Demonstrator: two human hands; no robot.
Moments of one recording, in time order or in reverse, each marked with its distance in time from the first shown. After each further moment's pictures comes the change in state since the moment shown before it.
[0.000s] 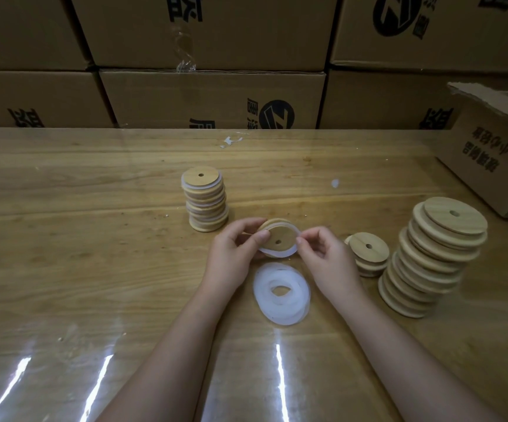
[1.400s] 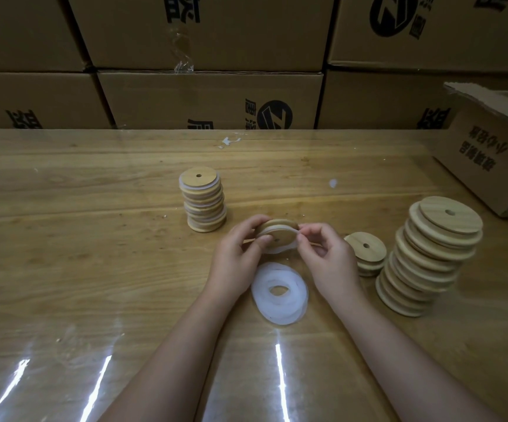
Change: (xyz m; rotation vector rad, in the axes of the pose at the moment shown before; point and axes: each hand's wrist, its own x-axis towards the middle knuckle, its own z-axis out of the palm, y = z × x) left_hand -0.003 -0.004 0.004 0.249 -0.014 0.246; right_hand -0.002 -0.001 0.002 0.088 0.070 -0.087
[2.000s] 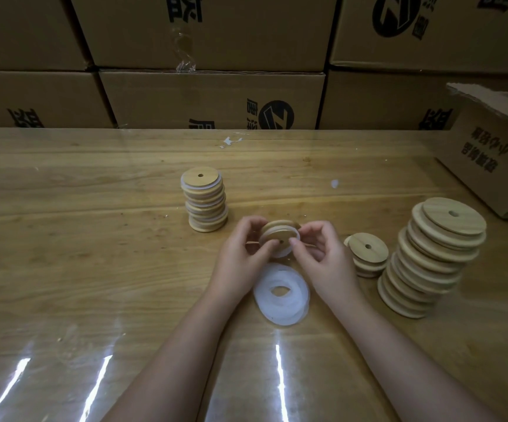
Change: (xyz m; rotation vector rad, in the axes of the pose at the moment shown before) left_hand -0.001 -0.001 0.003 -0.066 -0.026 -0.067; right_hand -0.004 -0.003 0.001 0.032 -0.068 -0.014
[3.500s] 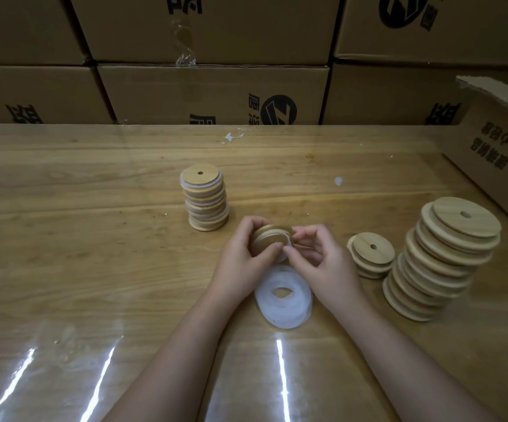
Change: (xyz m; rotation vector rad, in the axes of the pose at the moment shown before) left_hand 0.002 -0.001 -0.002 -0.005 -0.045 -0.034; right_hand -0.001 0.001 0.002 -0.024 -0.066 -0.011
